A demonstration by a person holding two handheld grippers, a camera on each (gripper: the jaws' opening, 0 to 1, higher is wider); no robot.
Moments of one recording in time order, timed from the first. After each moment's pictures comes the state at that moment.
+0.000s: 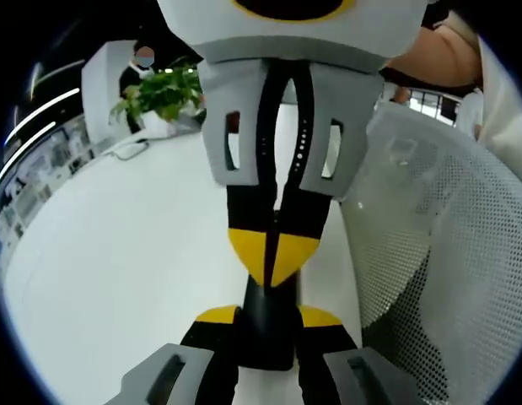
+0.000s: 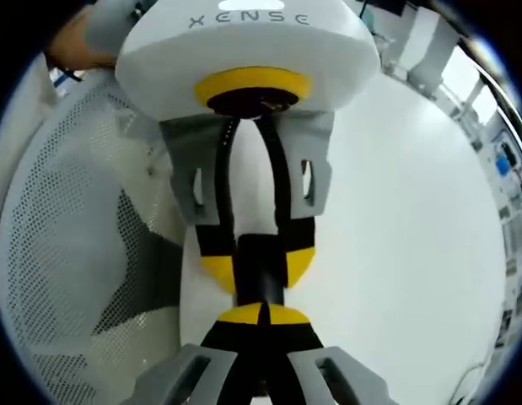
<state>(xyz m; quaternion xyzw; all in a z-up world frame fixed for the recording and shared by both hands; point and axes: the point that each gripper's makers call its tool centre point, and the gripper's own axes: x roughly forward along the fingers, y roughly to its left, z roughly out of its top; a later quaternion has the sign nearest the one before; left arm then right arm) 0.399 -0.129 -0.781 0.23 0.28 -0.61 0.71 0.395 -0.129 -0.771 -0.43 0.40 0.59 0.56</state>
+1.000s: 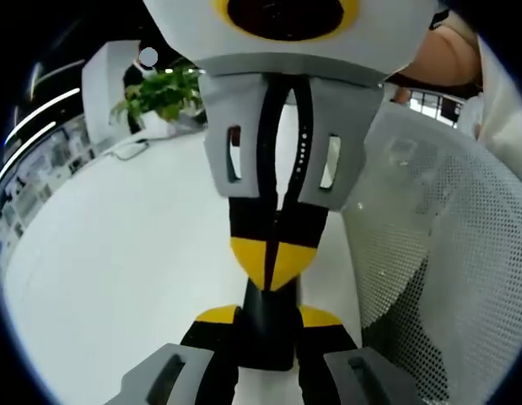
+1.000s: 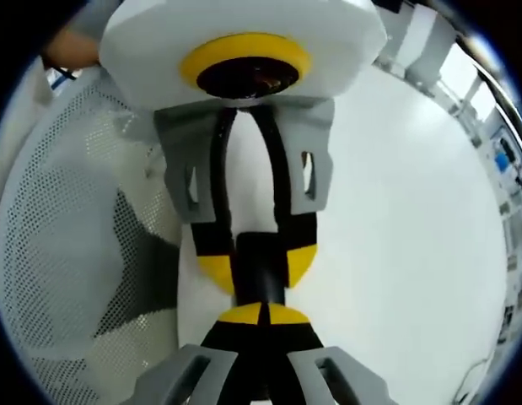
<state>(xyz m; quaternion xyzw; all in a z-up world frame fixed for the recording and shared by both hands) 0.398 -0.130 -0.780 0.23 0.28 -0.61 0.71 0.394 -0.129 -0.775 -0.42 0.40 0.58 0.57</state>
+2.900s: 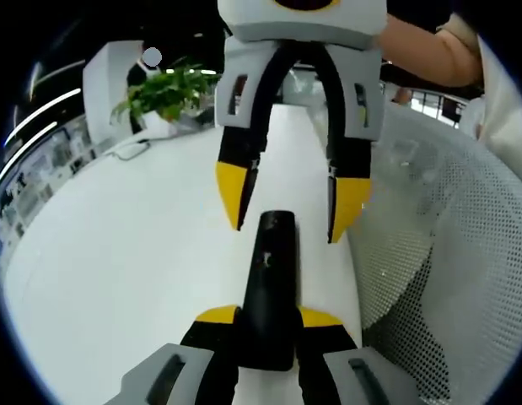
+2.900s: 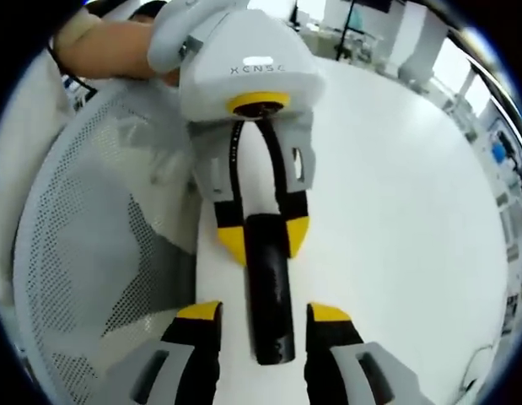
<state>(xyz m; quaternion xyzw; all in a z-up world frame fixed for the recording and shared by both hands) 0.397 -0.130 -0.781 0.23 0.28 -0.60 0.71 0.387 -0.162 -0.750 -0.40 0.41 0.58 0.58</state>
